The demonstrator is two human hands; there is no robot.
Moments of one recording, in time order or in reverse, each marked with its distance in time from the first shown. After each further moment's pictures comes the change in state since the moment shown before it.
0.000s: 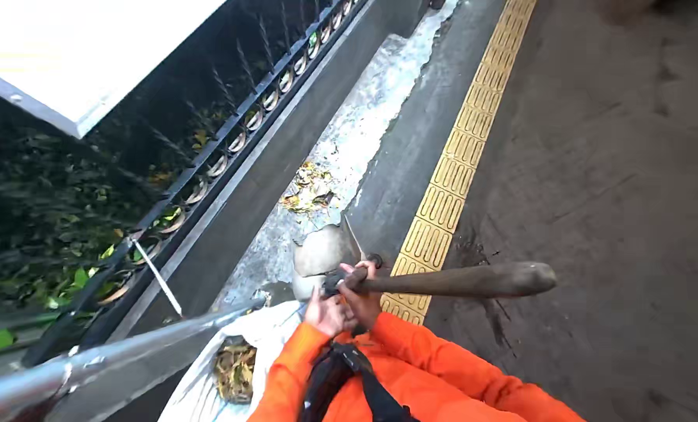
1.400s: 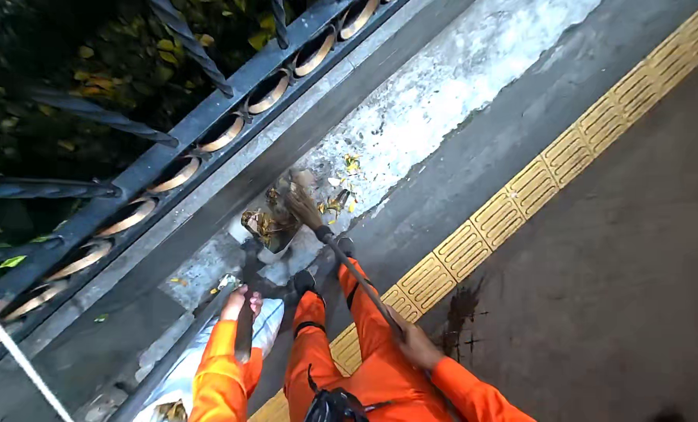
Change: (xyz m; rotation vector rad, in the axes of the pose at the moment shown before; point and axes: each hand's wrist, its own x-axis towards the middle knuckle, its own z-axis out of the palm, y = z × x) left_hand 0.253 0.323 -0.088 -0.476 0.692 -0.096; right_hand 0.384 0.075 -0.061 -1.052 -0.920 0.916
